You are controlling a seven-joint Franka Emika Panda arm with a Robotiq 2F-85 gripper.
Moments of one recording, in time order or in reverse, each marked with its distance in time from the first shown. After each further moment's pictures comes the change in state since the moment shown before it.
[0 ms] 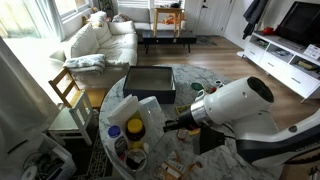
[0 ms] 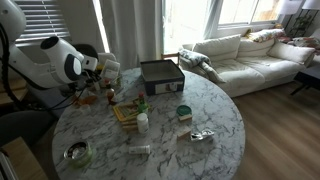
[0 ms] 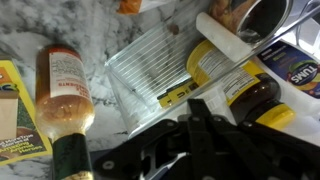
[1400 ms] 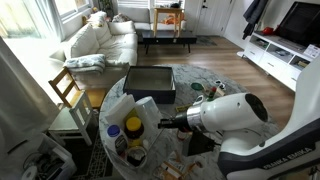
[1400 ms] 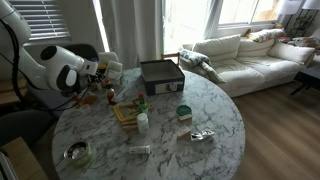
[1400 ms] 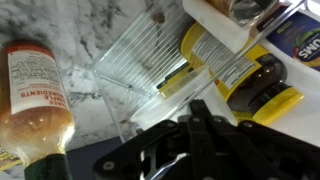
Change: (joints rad) arm 0.321 0.111 -0.214 0.001 0.494 0.230 -0.251
